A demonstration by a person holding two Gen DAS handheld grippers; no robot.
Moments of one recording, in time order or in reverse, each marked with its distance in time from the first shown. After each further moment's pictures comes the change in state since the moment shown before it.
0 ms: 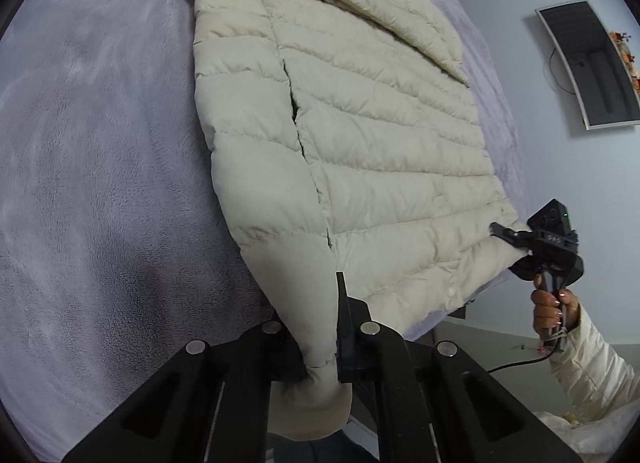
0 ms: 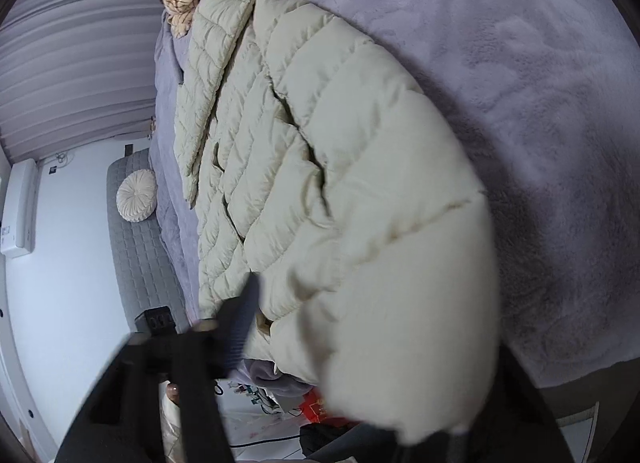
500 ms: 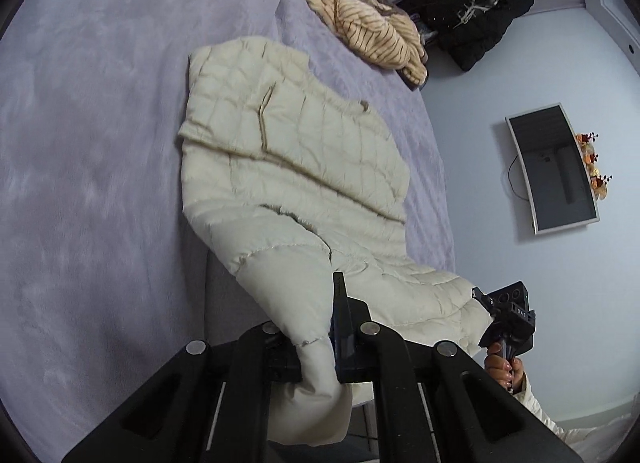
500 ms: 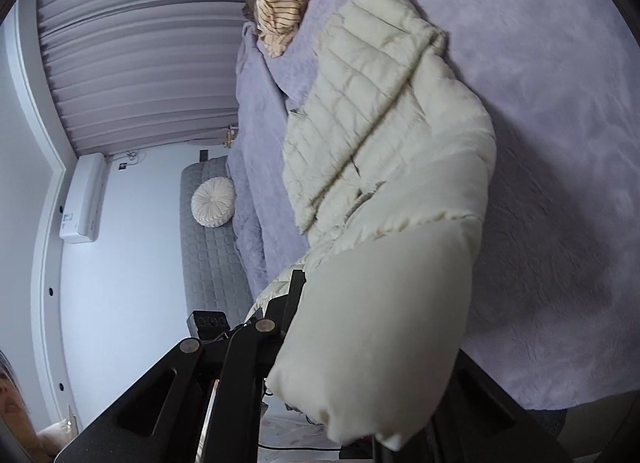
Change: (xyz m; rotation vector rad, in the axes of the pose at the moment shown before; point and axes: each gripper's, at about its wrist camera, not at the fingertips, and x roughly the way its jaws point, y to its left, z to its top) left arm -0.099 -0.014 0.079 -0.154 -0.309 -0.155; right arm -0.051 0.102 0.049 -0.111 -0.057 0.282
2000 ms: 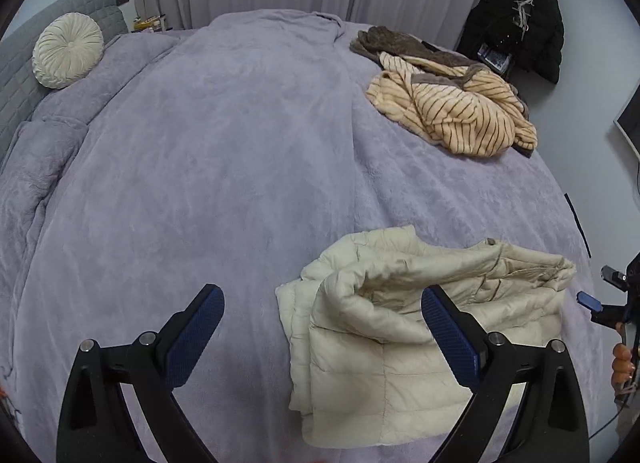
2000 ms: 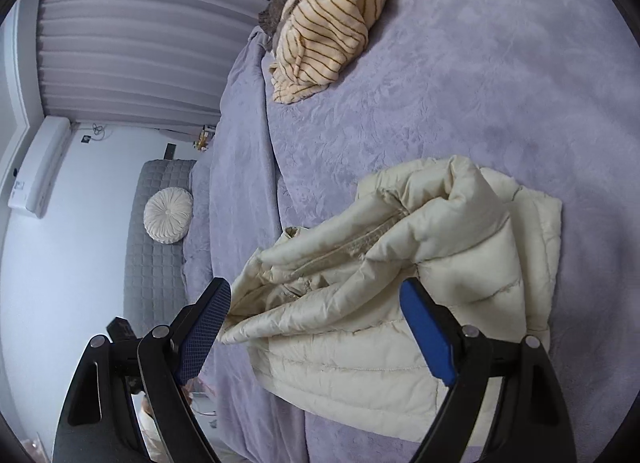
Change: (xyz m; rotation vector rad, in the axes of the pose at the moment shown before) left arm 0.019 -0.045 0.187 0.235 -0.288 0.586; right arm 0.103 0.095 0.229 -0.266 -0.025 -0.225
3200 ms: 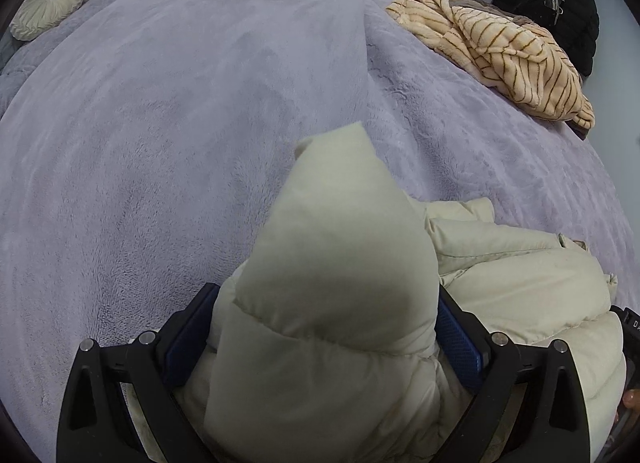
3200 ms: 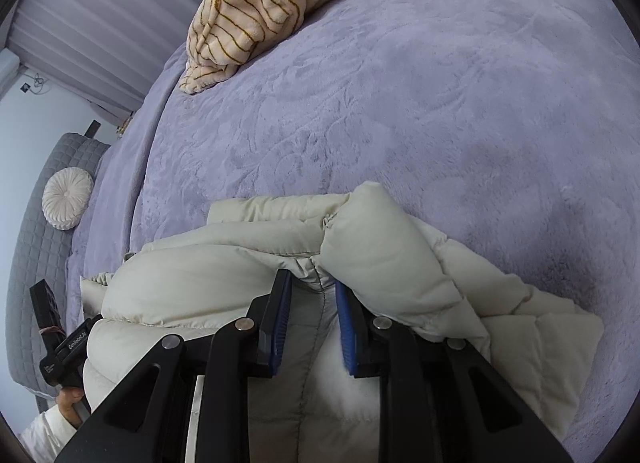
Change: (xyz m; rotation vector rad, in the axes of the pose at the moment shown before) left arm 0.239 -0.033 -0.023 -0.069 0.079 0.000; right arm 0.119 -0.081 0.016 -0.188 -0.107 -0.348
